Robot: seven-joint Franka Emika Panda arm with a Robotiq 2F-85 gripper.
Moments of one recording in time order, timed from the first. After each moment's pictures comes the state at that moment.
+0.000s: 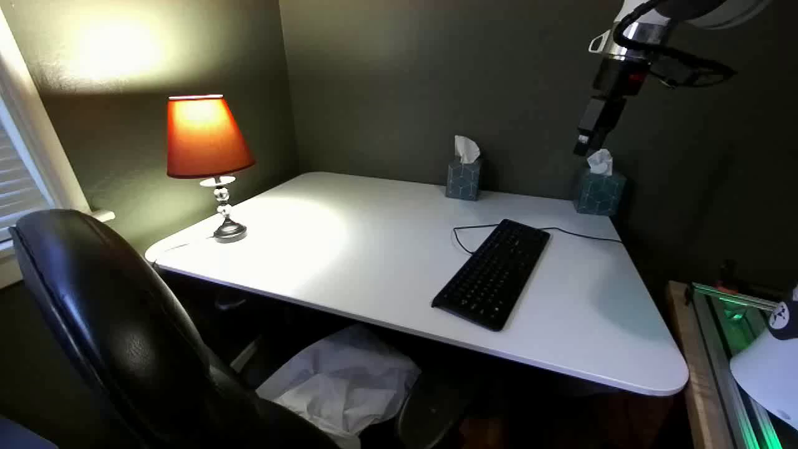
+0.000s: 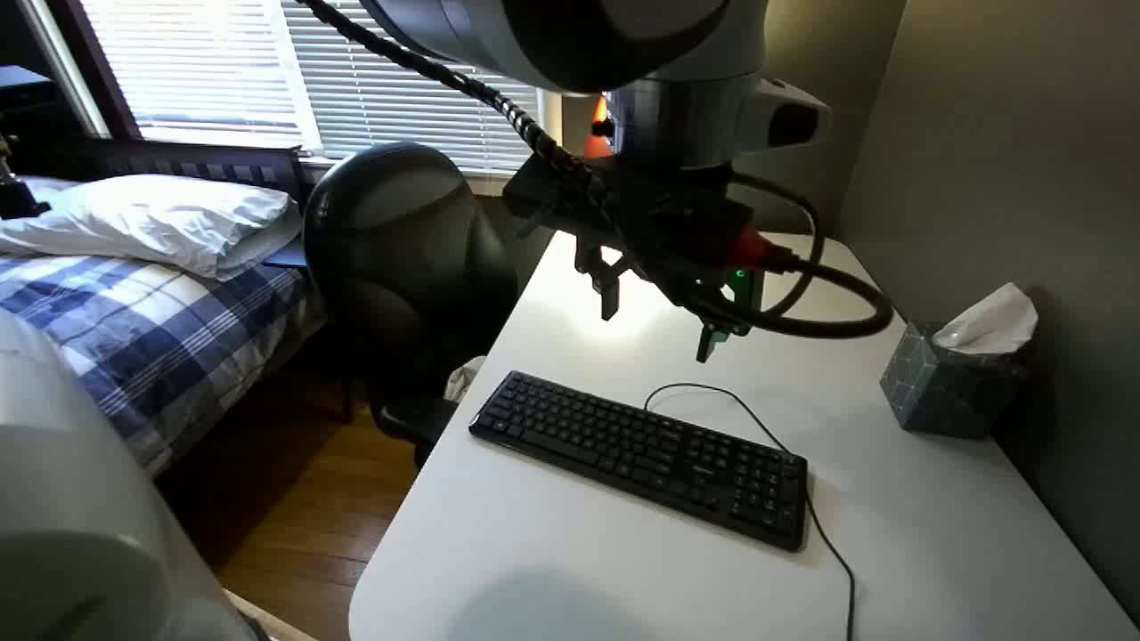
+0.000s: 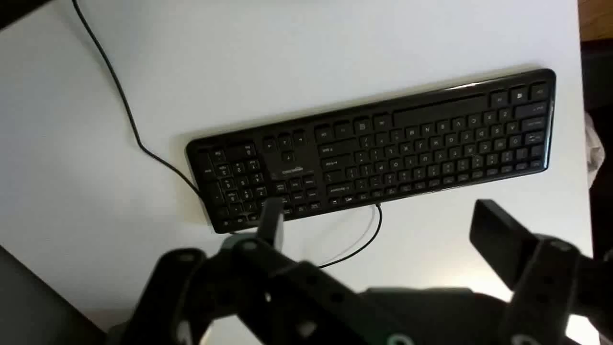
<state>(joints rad) -0.25 -0.63 -0.35 -2.73 -0.14 2.27 -0.26</state>
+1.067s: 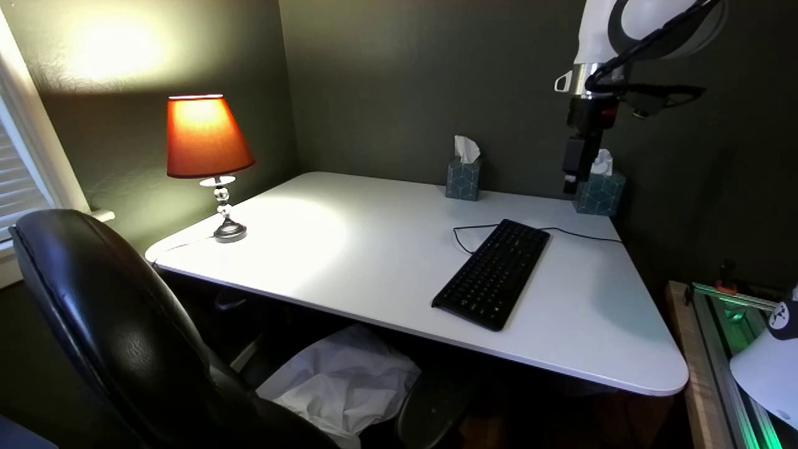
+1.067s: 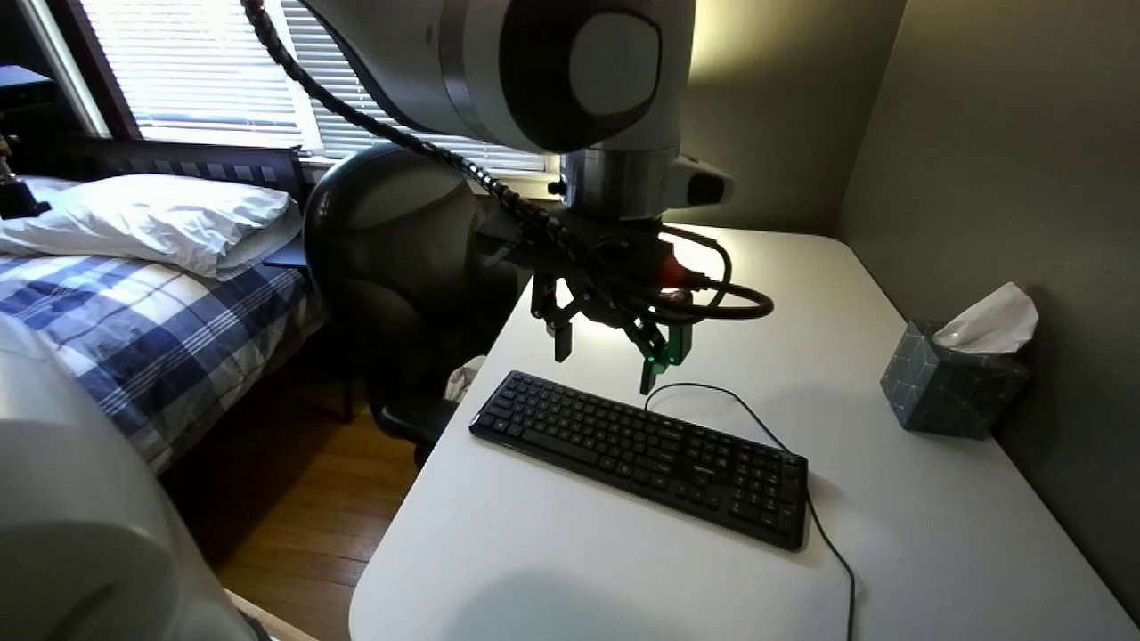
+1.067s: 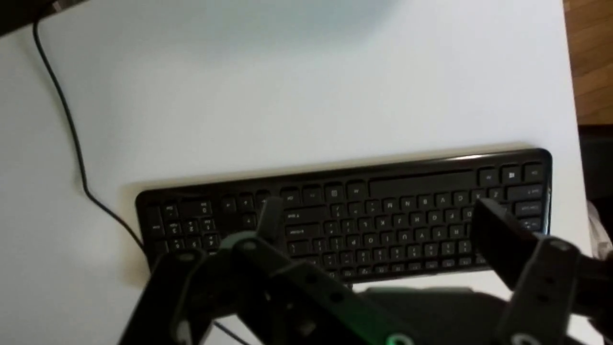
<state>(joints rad) -0.22 -0.46 -0.21 -2.74 -0.14 2.27 -0.20</state>
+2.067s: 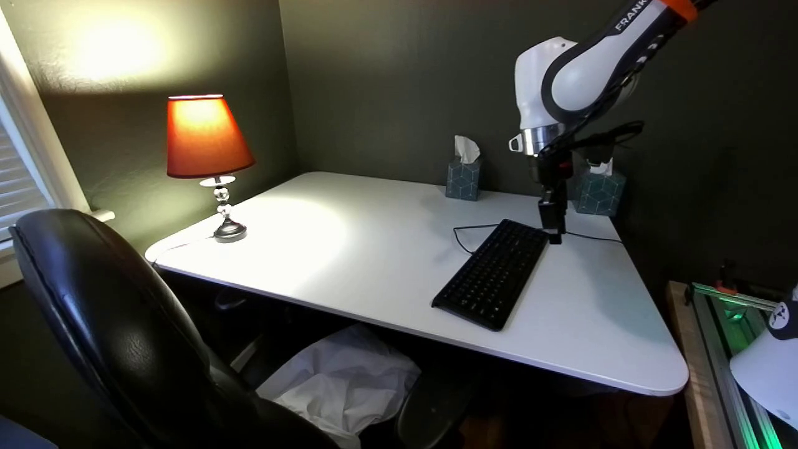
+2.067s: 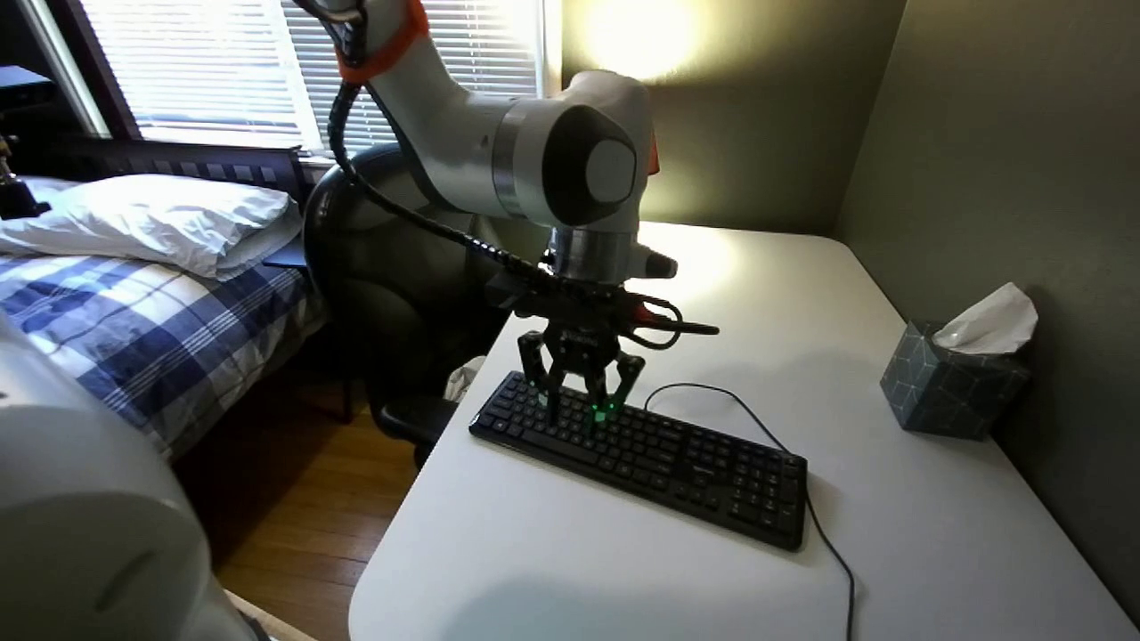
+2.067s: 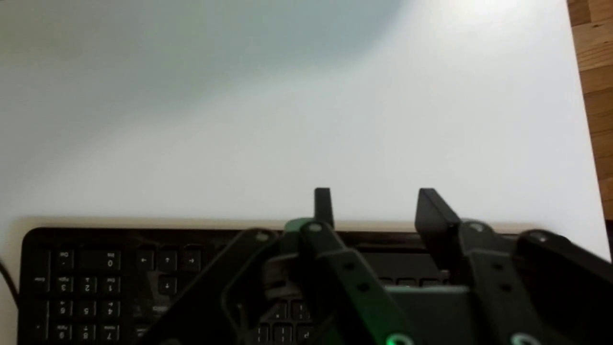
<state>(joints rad) -0.14 -0.08 -0.14 -2.61 -0.14 2.28 -0.18</state>
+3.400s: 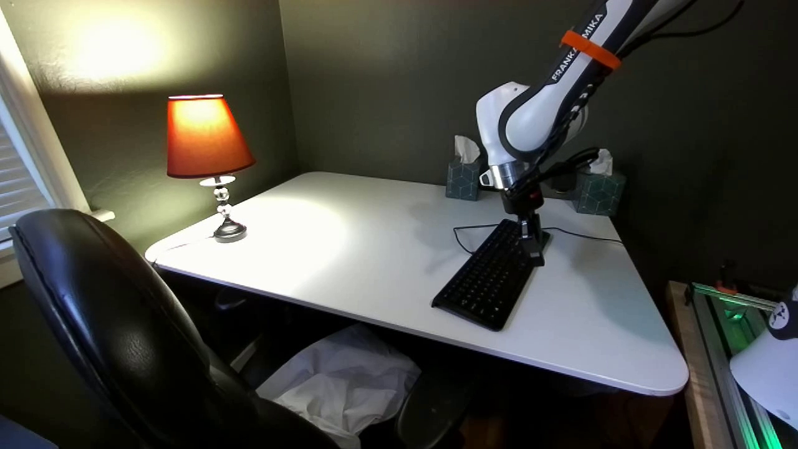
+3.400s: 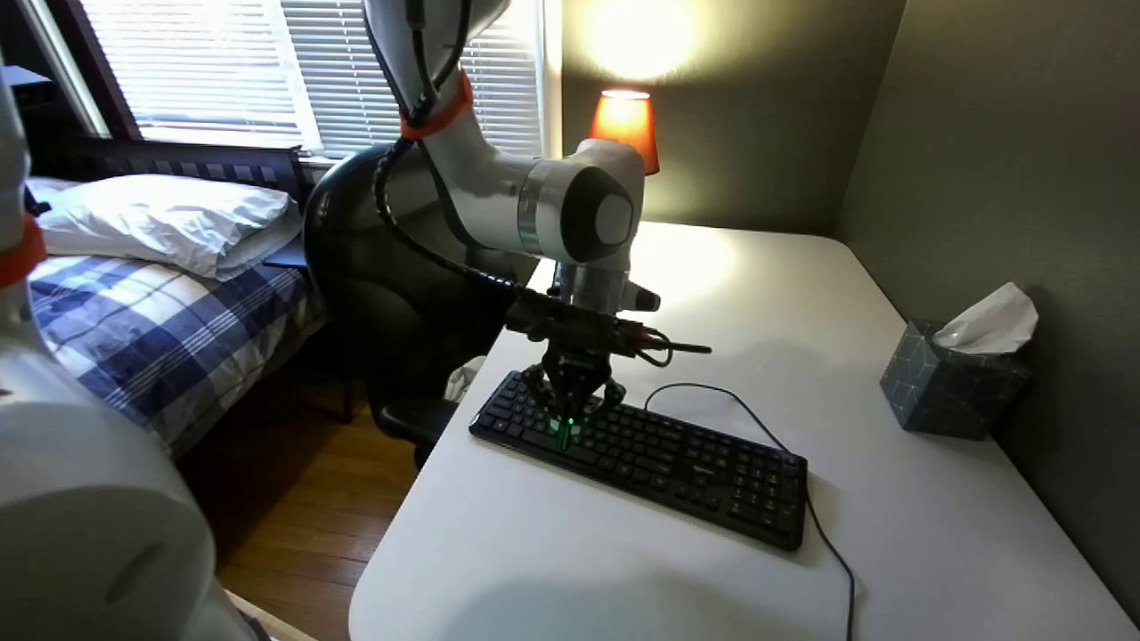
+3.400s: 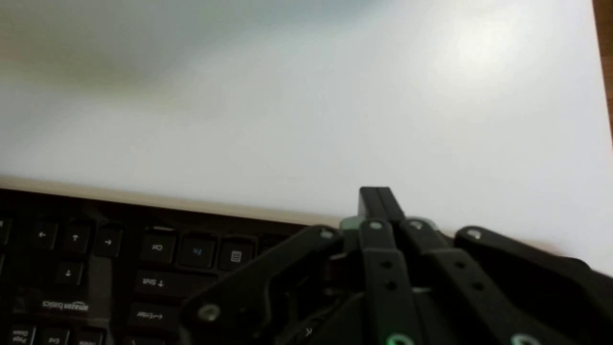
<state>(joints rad) -0.12 0.19 -0.09 -2.46 -0.10 2.28 -0.26</state>
